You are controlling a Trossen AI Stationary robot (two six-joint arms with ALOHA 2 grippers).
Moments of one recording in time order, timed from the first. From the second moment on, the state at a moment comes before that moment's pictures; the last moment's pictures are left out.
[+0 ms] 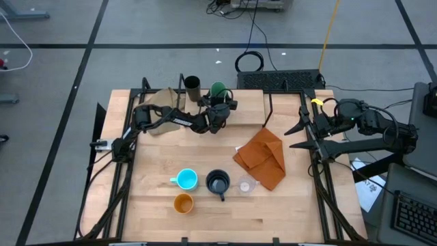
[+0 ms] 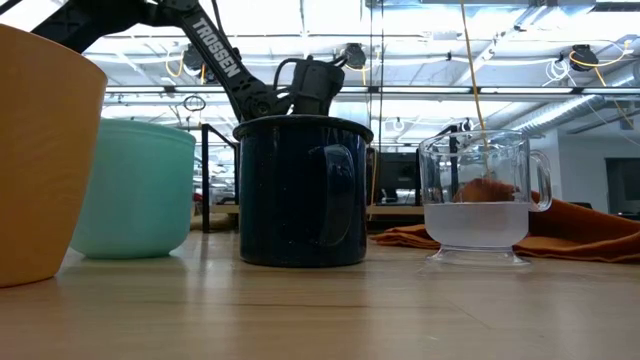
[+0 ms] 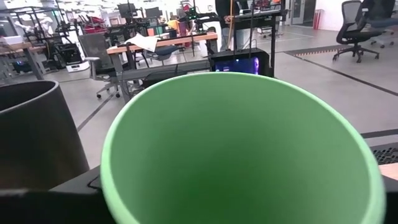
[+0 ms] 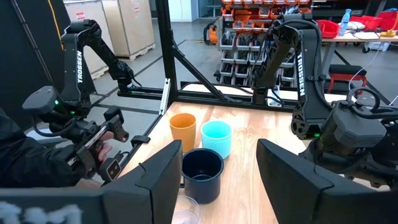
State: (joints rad) left arm 0.27 2.21 1.32 0.70 -1.20 -0.11; right arm -0.06 0.60 0.94 -0.55 -0.35 -0.01
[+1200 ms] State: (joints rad) left arm 0.28 2.05 1.32 0.27 -1.09 -0.48; right arm -0.06 0.60 0.94 -0.55 -0.35 -0.01
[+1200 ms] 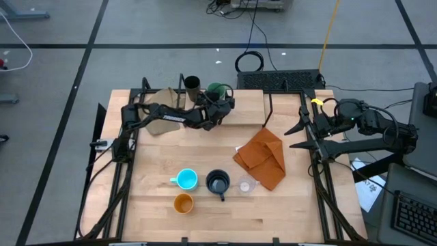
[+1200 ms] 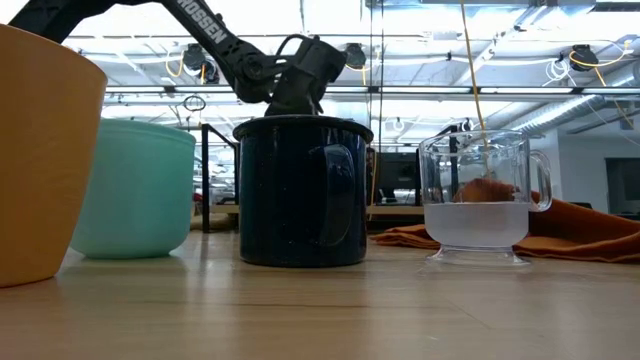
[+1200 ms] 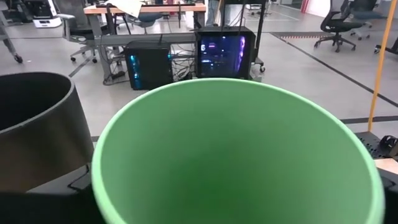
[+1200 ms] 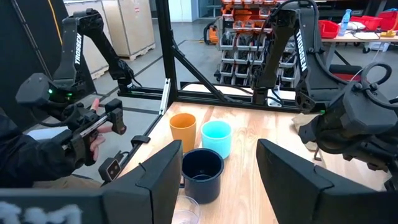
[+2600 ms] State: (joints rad) left arm 0.27 2.05 1.32 0.29 -1.03 -0.35; right arm -0.06 0.60 0.94 -0.54 -0.35 -0.02
